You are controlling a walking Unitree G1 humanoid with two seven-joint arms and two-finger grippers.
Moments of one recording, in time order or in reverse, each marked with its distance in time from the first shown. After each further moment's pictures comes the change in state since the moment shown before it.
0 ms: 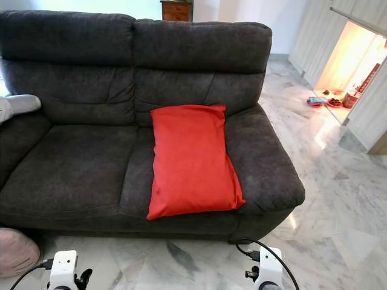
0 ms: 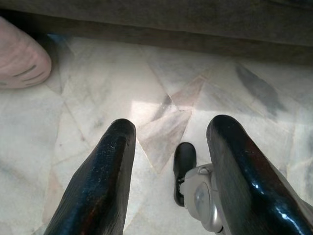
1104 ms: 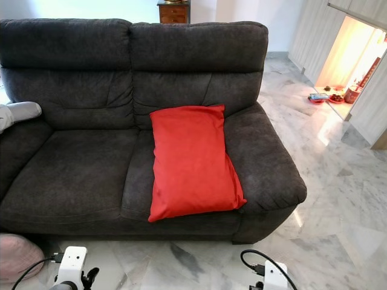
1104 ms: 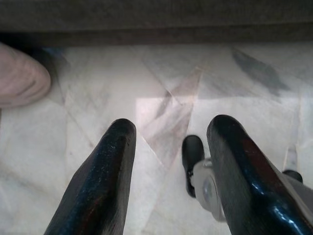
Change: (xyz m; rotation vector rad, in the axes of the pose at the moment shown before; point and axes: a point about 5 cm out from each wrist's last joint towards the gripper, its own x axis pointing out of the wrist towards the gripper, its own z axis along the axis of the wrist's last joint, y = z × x) left arm 0.003 -0.008 0.003 0.107 0.044 -0.065; right arm -0.006 0.000 -0.026 0.047 0.064 0.000
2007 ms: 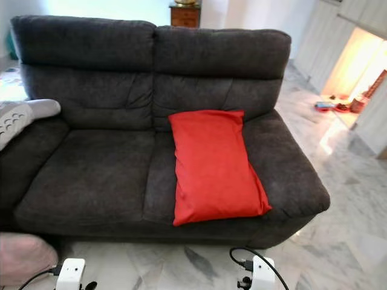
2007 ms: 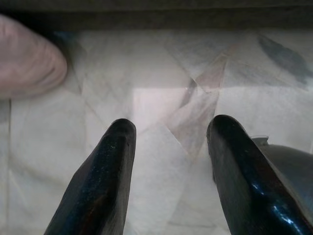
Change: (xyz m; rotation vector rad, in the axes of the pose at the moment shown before) left arm -0.005 0.006 -0.019 -0.004 0.062 0.017; right arm 0.001 0.024 0.006 -0.015 -0.008 0.091
